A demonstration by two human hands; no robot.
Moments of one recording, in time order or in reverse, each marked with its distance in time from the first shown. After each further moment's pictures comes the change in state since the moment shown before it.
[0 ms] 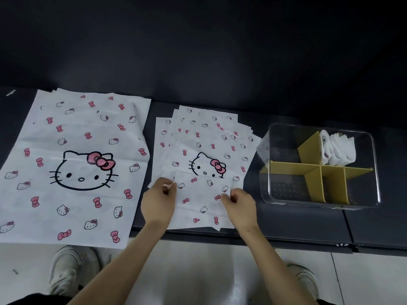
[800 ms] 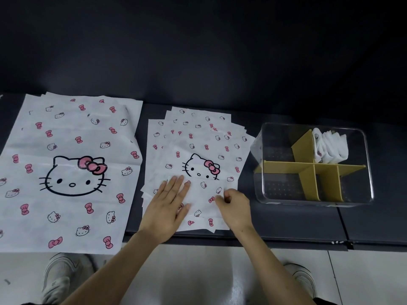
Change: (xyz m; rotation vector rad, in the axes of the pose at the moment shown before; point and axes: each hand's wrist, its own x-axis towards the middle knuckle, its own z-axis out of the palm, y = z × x) left_hand 0.001 -0.033 0.013 0.499 -0.315 0.863; right_hand 0.004 0.002 0.000 -0.055 -0.029 -0.034
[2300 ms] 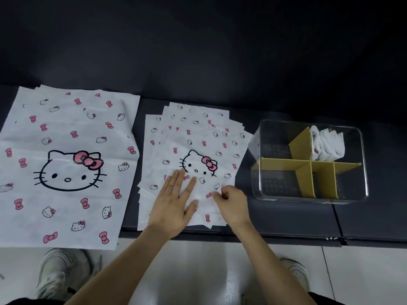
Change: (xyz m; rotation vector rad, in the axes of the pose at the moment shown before) left_hand 0.009 0.016 0.018 0.058 -0.007 -0.060; right_hand 0.004 0.004 -0.002 0.055 -0.023 0.018
